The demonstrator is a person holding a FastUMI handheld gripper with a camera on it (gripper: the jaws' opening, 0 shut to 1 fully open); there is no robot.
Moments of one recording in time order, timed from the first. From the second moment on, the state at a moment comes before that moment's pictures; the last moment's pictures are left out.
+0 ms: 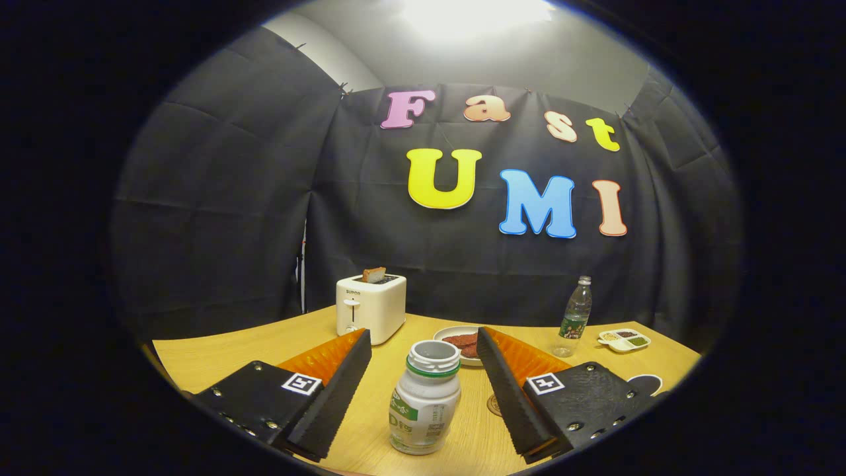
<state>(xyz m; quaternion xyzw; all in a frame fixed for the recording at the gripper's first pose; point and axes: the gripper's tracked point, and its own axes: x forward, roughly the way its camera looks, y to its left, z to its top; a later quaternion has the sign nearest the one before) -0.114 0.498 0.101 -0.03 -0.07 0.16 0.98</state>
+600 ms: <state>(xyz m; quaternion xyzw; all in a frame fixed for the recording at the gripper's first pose) -0.084 0.499 0.049 -0.01 -0.02 0.17 0.99</state>
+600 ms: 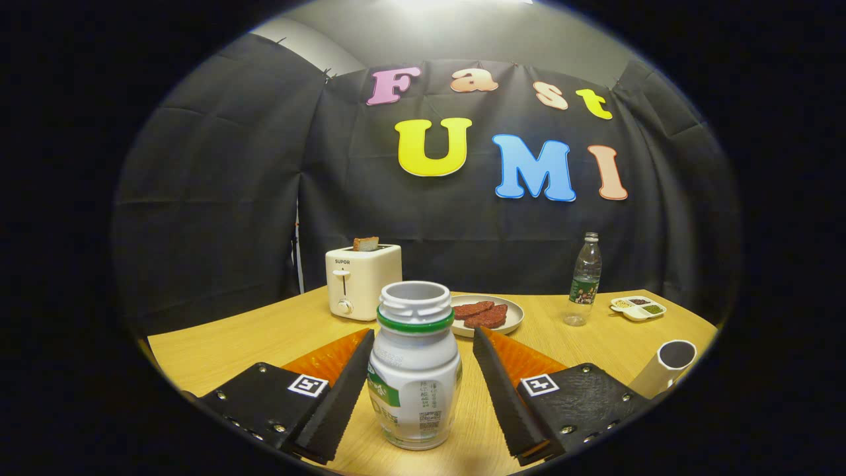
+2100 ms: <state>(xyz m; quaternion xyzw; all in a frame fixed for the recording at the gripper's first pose) -0.068 0.393 0.076 0.43 -0.04 0.14 0.89</state>
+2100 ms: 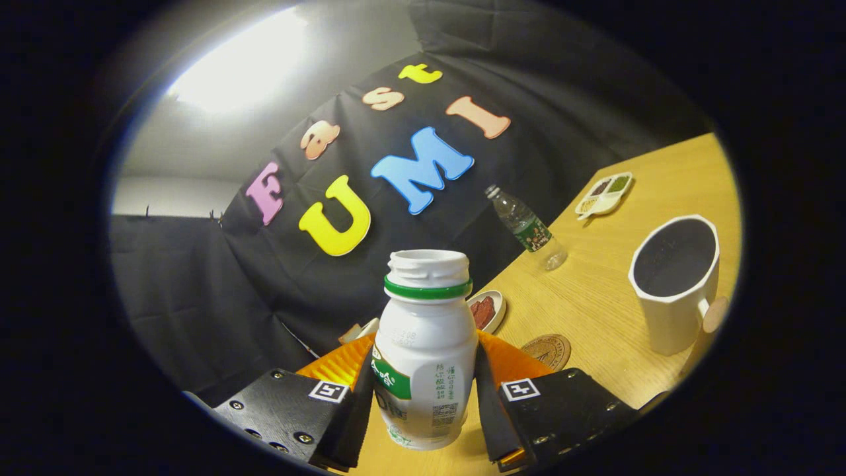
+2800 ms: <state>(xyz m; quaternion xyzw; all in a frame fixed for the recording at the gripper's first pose) -0.072 0.341 0.084 0.66 -0.05 0.12 0.74</state>
